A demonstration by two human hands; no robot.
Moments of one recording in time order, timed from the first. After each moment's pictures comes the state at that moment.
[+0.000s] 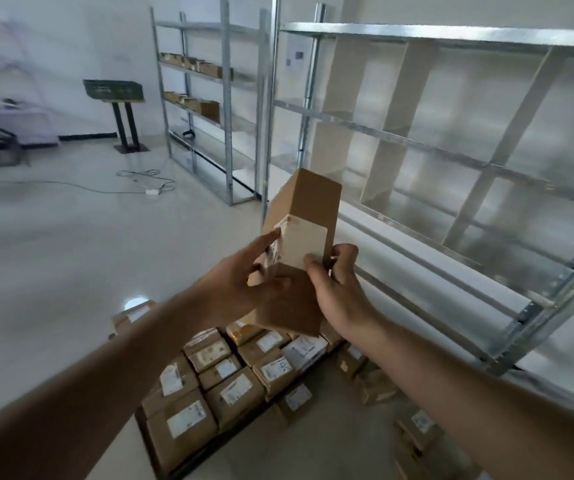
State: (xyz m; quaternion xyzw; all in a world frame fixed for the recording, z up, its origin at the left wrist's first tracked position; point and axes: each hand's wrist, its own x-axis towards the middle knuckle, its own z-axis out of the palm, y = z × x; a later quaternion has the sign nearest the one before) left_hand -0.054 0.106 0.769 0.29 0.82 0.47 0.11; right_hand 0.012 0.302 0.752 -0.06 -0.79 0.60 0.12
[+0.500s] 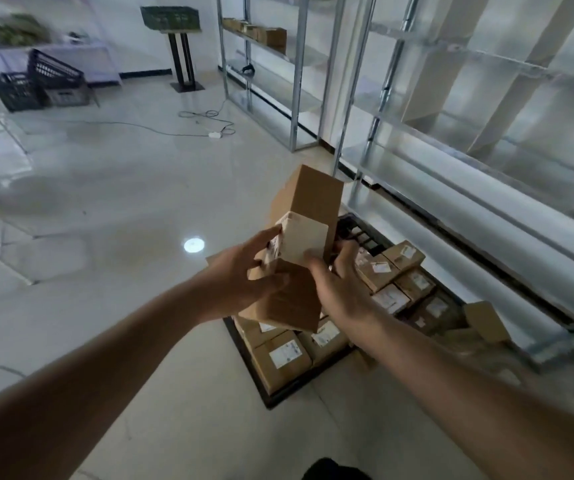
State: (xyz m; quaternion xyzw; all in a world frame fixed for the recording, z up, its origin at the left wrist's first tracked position) left_hand -0.106 -0.199 0.710 0.18 0.86 0.43 0.17; right_hand -0.059 0.002 0.684 -0.11 -0.79 0.61 -0.02
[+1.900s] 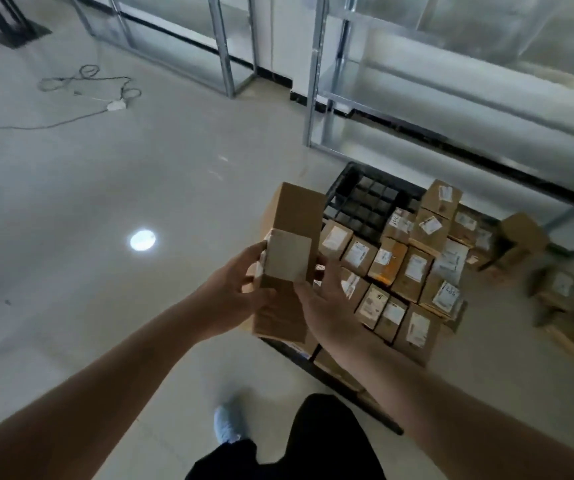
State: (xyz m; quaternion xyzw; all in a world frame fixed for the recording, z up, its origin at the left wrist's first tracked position) left_hand -0.696 -0.406 0.595 0.25 0.78 0.42 0.39; right_hand -0.570 -0.269 0.571 -0.33 -0.64 0.70 0.04
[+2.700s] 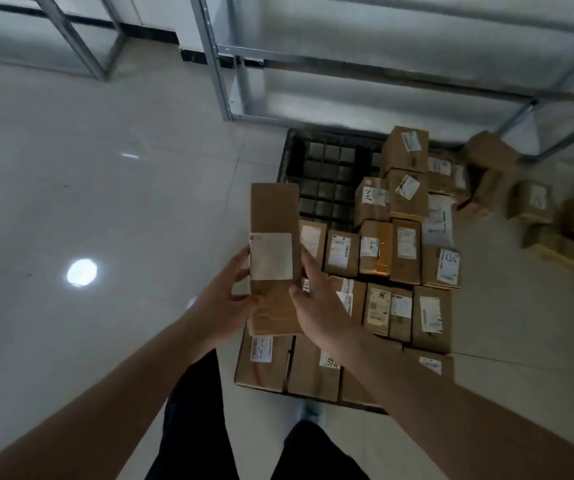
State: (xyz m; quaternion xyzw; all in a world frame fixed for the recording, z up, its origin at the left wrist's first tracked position) left_hand -0.948 -0.186 0.450 0.22 0.72 0.38 0.54; right_hand -0.786 -0.089 0.434 -0.46 -0.60 0.66 0.04
